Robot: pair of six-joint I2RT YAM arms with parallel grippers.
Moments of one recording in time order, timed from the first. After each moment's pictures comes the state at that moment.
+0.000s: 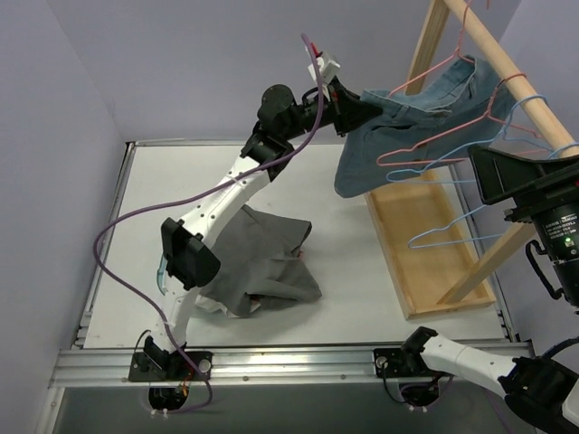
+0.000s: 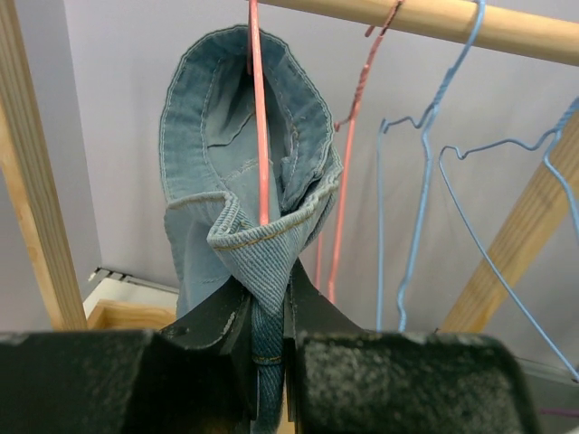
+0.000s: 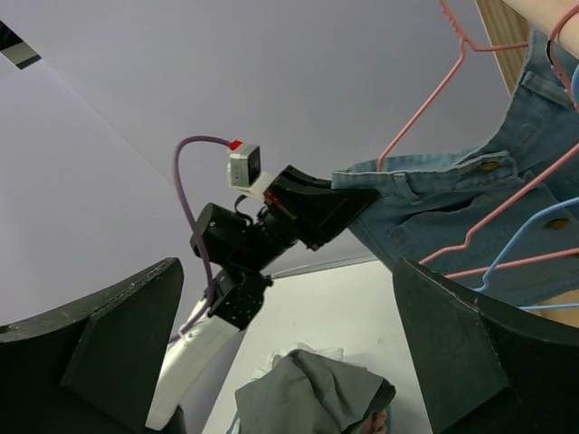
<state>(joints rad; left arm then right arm) -0.71 2.21 2.41 0.24 0.61 -0.47 0.72 0.94 2.06 -0.86 0.46 0.51</state>
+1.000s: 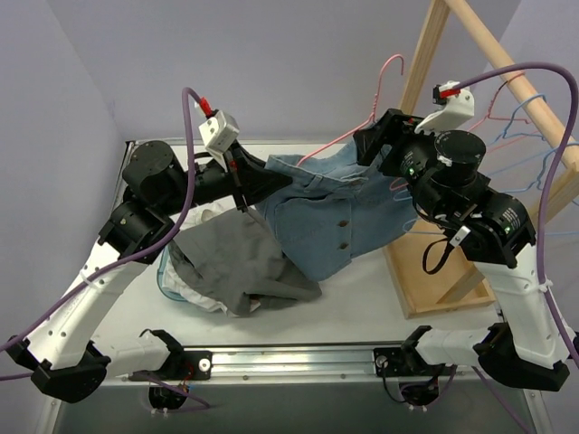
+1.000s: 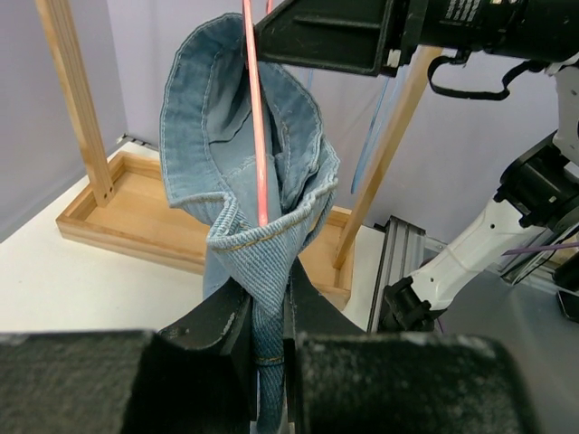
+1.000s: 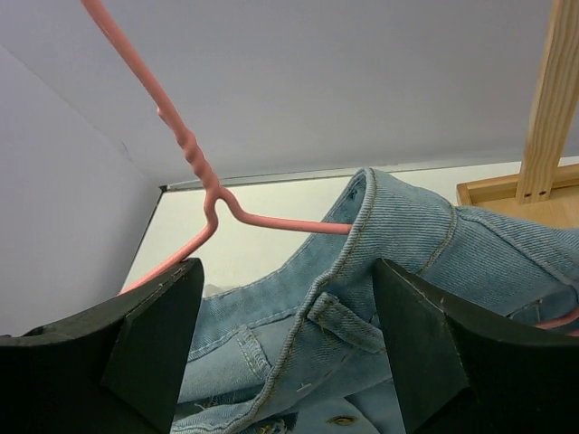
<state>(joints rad) -0.69 1.18 1.56 -0.25 0.54 -0.28 0.72 1.22 1.88 -0.75 0.47 0.42</state>
